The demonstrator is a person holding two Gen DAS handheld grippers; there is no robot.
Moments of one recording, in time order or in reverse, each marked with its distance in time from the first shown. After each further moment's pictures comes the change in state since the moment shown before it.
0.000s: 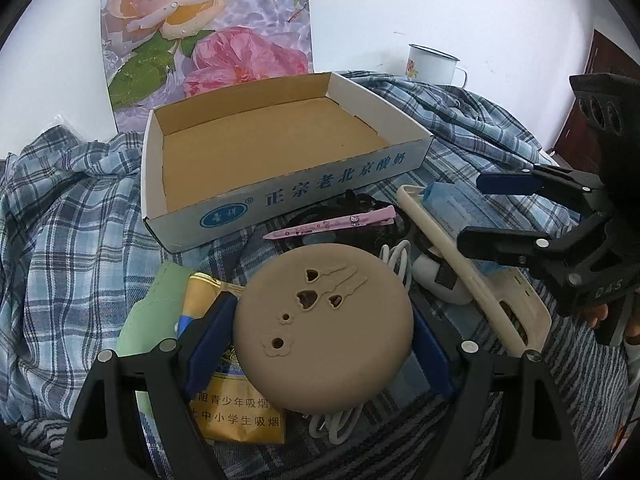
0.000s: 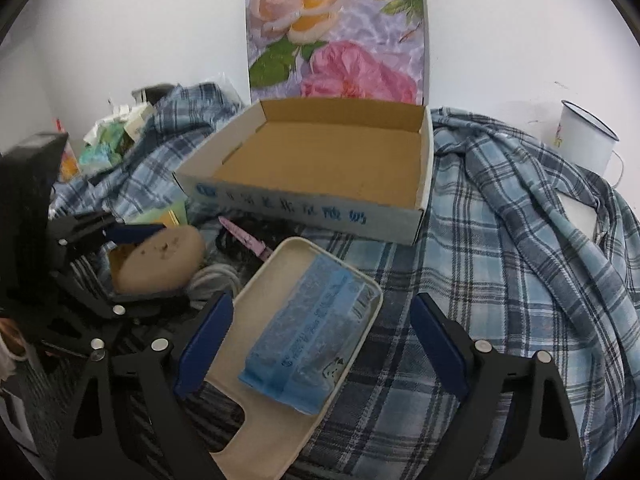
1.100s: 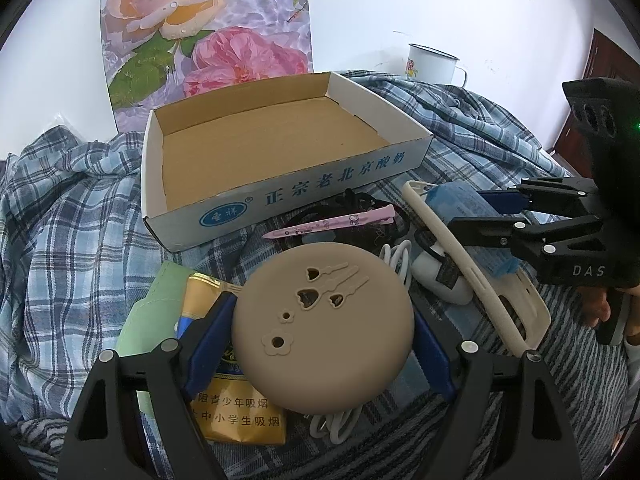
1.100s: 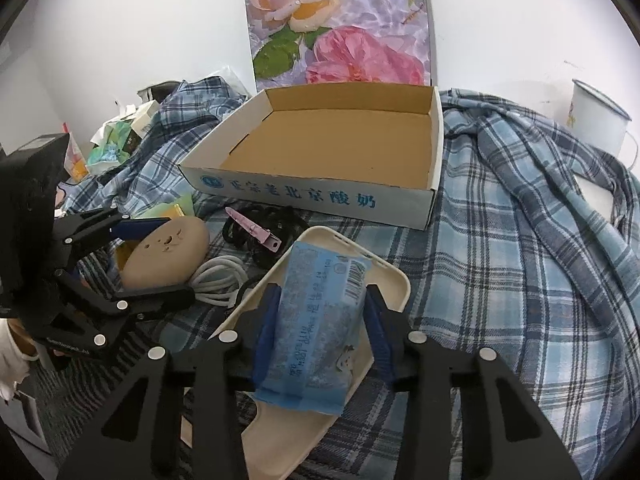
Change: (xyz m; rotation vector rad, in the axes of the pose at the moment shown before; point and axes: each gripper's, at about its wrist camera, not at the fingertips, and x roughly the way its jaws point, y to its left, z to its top) left arm 0.000 0.001 0.000 0.001 -0.002 -0.002; right arm 0.004 -0.005 -0.004 0.025 0.023 0.058
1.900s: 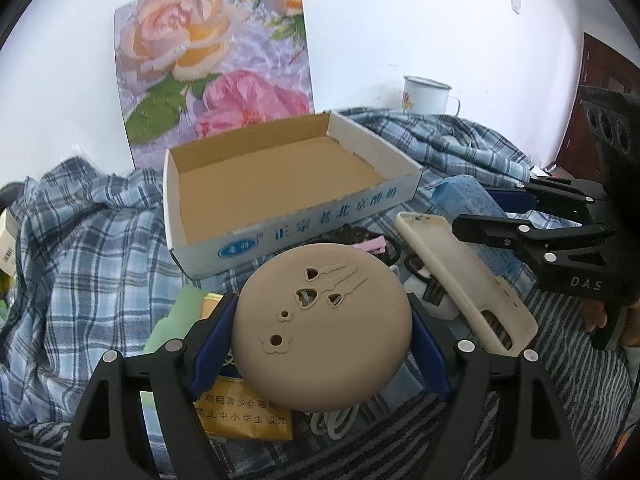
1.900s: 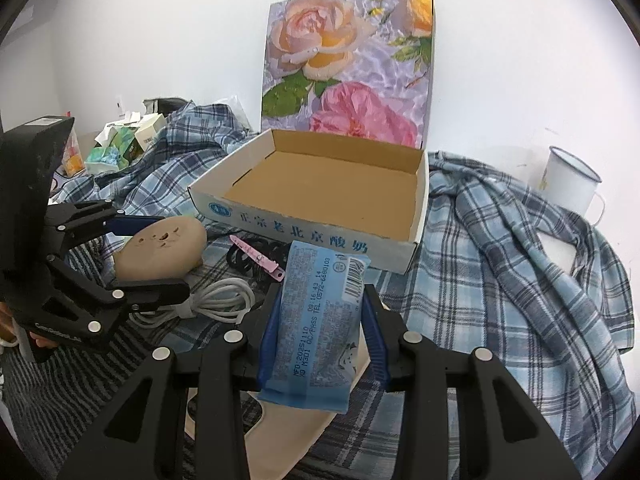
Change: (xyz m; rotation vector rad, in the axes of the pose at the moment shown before) left arm -0.030 -0.010 -0.001 0.027 -0.127 0.038; right arm -0.032 0.024 -0.003 -0.111 -0.161 -0.117
